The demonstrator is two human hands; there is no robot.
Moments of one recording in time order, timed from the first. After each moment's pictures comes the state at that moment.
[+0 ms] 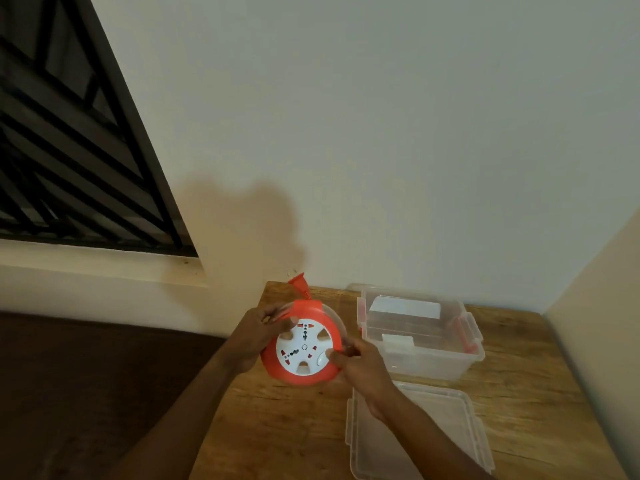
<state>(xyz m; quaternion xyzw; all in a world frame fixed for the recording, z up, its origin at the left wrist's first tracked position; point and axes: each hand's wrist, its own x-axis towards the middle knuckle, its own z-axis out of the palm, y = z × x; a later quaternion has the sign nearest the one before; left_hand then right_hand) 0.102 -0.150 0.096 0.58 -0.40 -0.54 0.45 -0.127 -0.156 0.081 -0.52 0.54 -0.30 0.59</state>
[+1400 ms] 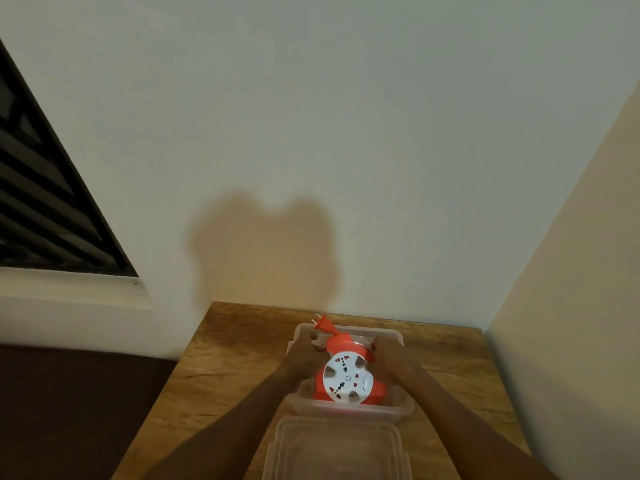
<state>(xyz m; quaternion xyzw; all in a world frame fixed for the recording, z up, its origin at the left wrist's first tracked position) -0.115 -0.239 0.055 0.66 -0.47 -0.48 0.33 -0.306 -0.281 0.073 -0.76 0.61 0.03 0.23</state>
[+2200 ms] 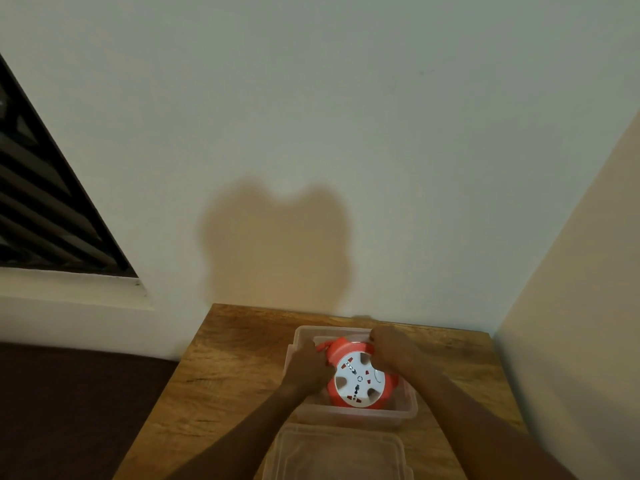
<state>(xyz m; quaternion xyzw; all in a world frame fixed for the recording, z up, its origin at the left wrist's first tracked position) -0.130 -0.237 0.042 0.73 -0.54 -0.34 0.25 -0.304 -0.315 0.071 -0.79 0.58 0.02 0.18</state>
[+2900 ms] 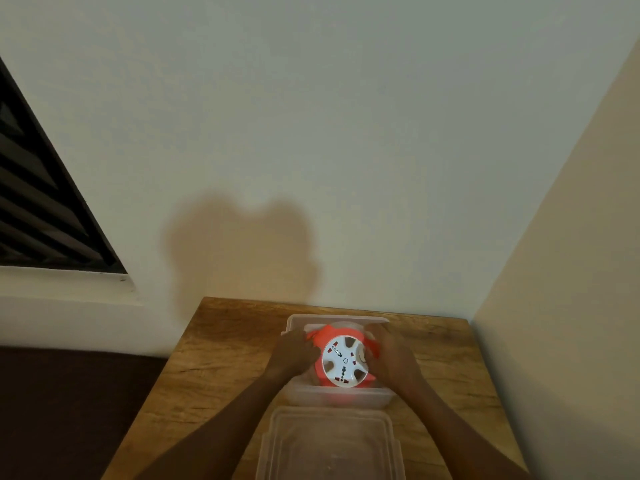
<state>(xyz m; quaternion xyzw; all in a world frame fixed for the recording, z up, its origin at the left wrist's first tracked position) -0.115 -0.230 0.058 0.74 -0.56 -0.29 0.23 -0.327 -0.255 0.057 -0.78 0.57 -0.21 0.16</state>
